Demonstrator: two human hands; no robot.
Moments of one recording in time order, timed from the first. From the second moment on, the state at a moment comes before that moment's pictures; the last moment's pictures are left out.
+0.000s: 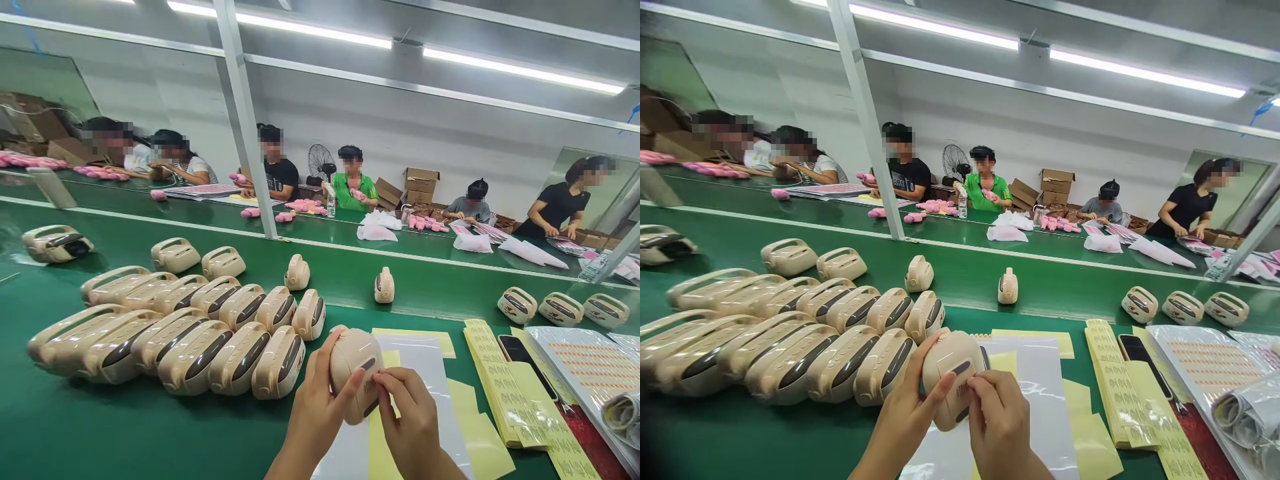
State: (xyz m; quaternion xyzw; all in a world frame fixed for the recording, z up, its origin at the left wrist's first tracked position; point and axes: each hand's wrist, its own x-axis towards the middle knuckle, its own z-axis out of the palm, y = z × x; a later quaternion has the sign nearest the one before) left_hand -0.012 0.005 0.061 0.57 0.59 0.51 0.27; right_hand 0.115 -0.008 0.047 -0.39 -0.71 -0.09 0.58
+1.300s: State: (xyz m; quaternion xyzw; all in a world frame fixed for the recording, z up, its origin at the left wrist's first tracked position) left_hand -0.008 0.012 0.074 0.58 0.52 0.52 0.35; right_hand 0.126 -0.010 0.059 -0.41 -0.74 -0.06 0.53
